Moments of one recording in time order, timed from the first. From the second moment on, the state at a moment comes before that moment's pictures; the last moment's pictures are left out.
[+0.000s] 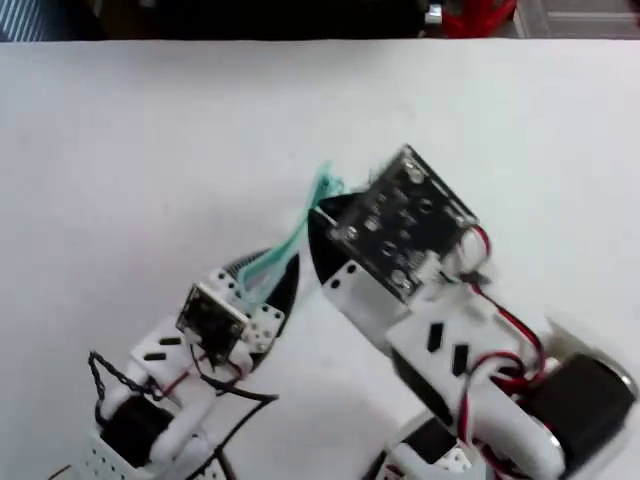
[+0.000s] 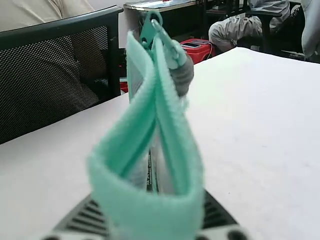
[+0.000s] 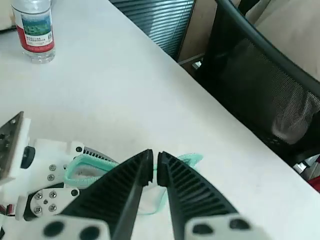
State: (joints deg) left arm 31.2 -103.7 84.0 42.1 -5.6; right arm -40.1 -36.1 -23.7 97.1 21.2
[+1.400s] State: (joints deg) left arm 31.3 -104.5 86.0 41.0 -6.6; right arm -31.0 -25.0 -12.6 84.9 11.7
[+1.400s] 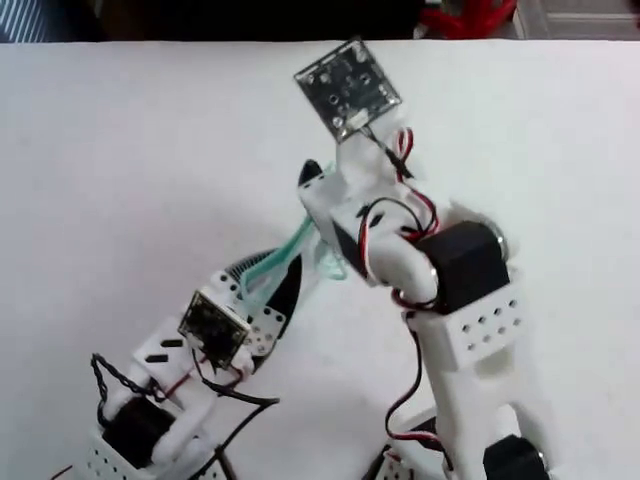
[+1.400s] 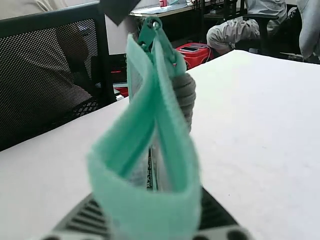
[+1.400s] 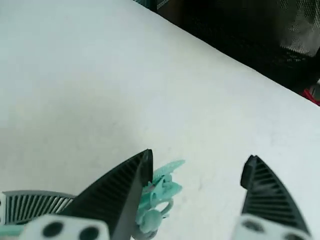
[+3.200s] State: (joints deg) left arm 31.2 -104.6 86.2 40.9 -6.8; right arm -33.6 -18.8 -25.1 98.2 16.0
